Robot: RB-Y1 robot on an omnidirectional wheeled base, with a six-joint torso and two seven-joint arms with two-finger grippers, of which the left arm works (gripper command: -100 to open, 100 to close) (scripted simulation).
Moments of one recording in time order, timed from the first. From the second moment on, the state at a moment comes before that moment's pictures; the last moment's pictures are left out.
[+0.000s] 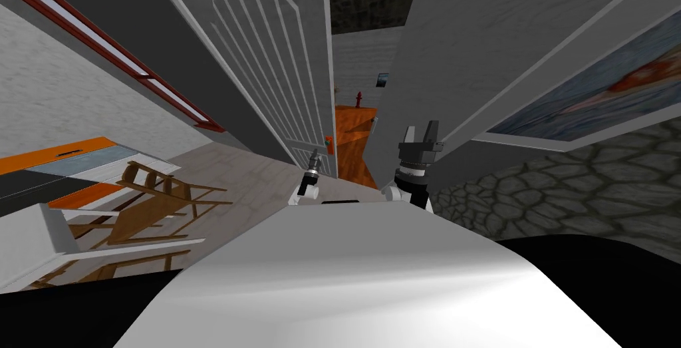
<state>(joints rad) 0.18 0.10 -0.21 -1.63 0.07 -0.34 -0.01</state>
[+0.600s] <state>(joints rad) 0.12 0.11 -0.24 -1.51 0.06 -0.32 0.01</state>
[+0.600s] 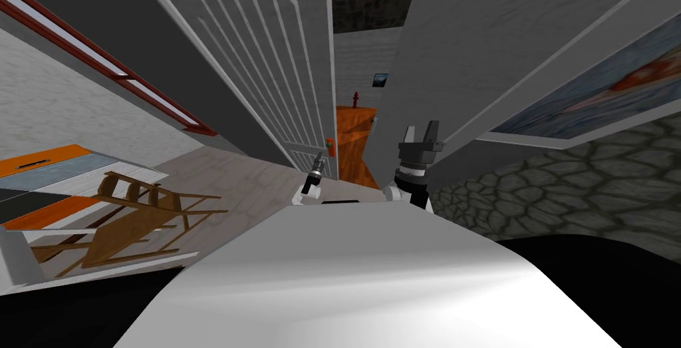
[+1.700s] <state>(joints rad) 0.03 0.09 -0.26 -1.35 0.05 -0.28 0.03</state>
